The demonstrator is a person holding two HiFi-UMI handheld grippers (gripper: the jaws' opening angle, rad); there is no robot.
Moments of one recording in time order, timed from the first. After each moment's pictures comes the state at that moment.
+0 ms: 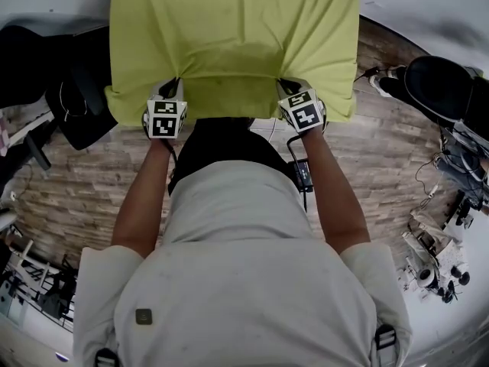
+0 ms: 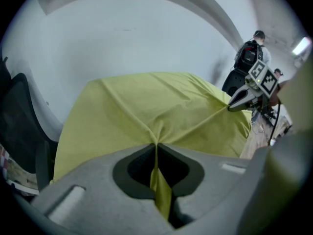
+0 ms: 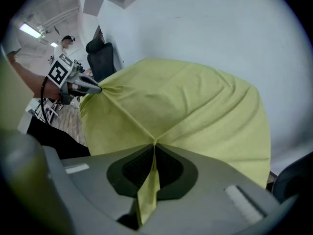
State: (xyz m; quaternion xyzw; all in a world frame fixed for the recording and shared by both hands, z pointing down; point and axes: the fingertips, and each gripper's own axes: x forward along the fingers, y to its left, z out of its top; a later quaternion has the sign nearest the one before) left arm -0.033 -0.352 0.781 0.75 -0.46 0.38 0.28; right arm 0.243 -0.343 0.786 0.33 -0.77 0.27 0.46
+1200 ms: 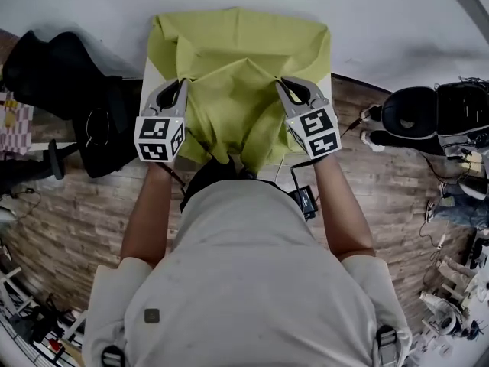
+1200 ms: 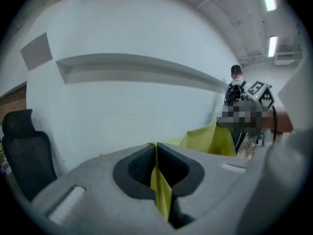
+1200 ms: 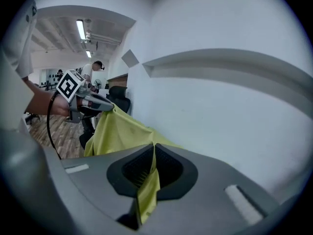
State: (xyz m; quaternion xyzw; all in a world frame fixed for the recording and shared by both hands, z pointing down) left arm -0.002 -0.345 0.474 0.82 -0.54 0.15 0.09; right arm 0.207 -0.351 0.474 0.38 -0.89 0.01 0.26
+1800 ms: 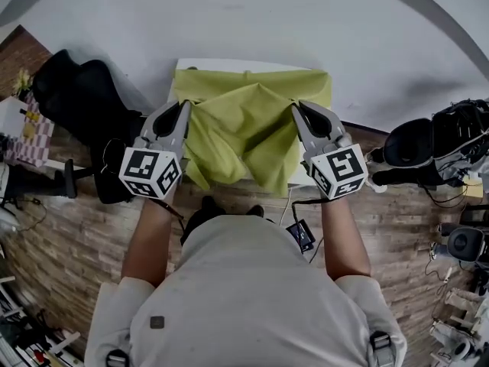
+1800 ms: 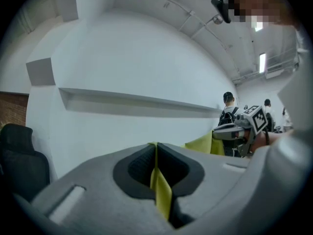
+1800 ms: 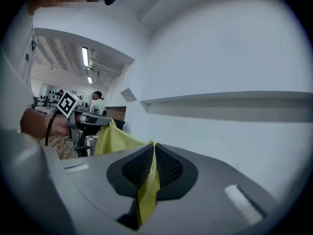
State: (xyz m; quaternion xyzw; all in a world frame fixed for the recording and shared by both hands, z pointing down) left arm -0.007 -0.298 0.306 0.85 -0.53 0.03 0.02; right arm 0.203 -0.312 0.306 0.40 -0.91 -0.04 0.09
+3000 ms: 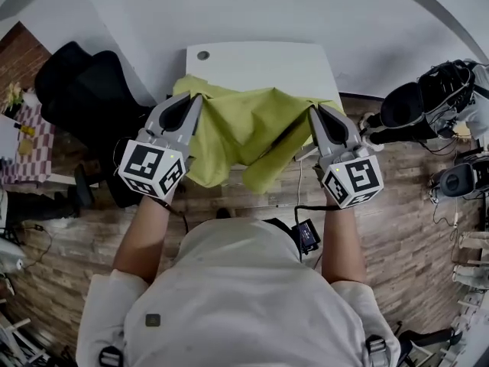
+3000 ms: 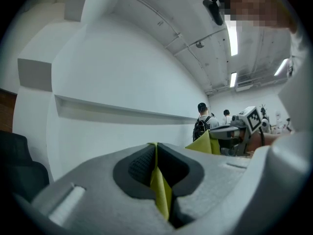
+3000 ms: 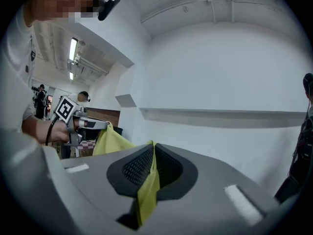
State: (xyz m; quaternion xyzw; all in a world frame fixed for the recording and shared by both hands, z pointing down) left arm -0.158 -0.177 0.275 0.92 -0.40 0.01 0.00; right arm 0.051 -0.141 0.270 0.51 -0.85 -0.04 0.06
